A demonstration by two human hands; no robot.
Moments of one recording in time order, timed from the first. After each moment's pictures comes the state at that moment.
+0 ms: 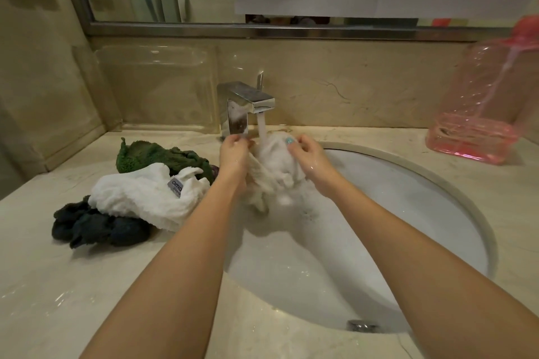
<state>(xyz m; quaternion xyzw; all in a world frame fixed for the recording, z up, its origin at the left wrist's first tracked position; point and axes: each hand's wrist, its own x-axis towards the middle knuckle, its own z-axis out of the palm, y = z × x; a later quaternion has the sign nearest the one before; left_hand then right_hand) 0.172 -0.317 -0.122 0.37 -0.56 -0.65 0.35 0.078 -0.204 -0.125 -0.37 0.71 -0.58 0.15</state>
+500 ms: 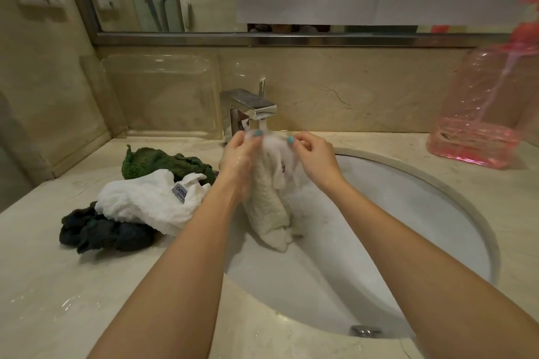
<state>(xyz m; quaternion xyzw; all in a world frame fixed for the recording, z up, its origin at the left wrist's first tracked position) 0.188 -0.306 -0.112 0.26 -0.58 -0.69 0.35 0.074 -0.206 -0.118 -0.38 0.76 -0.53 0.01</state>
